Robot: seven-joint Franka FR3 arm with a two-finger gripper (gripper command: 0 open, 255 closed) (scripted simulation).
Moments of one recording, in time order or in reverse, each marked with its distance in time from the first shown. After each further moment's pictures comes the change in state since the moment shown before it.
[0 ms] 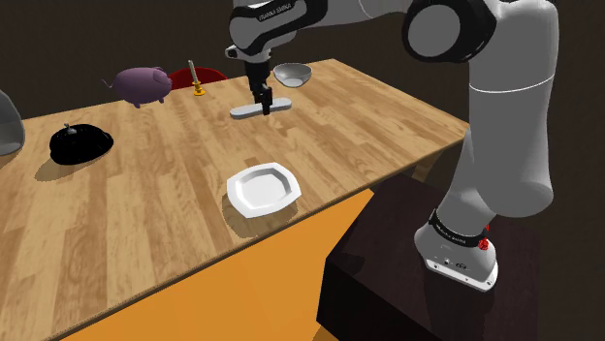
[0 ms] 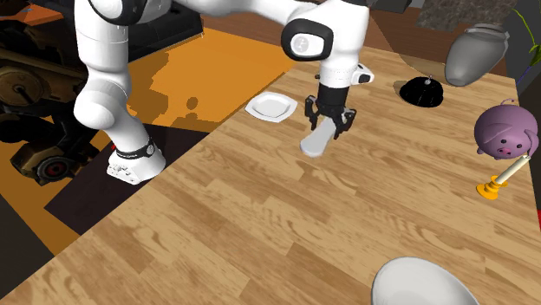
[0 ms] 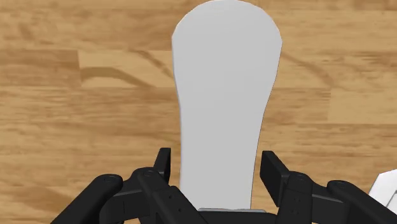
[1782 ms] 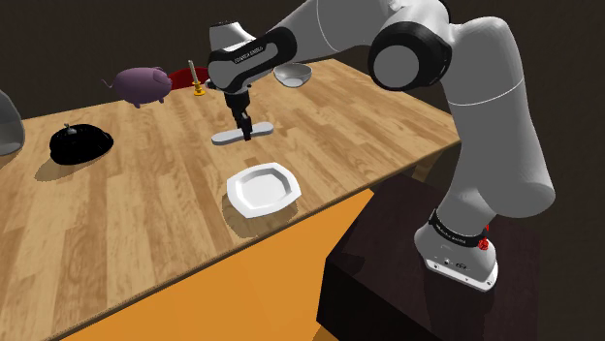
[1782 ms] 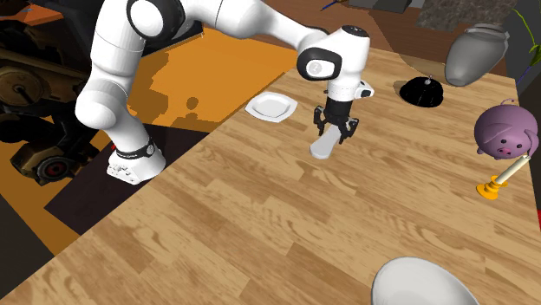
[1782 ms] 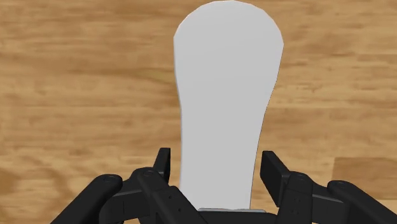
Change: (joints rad) arm 0.035 0.199 0.051 0.107 0.044 0.088 0.081
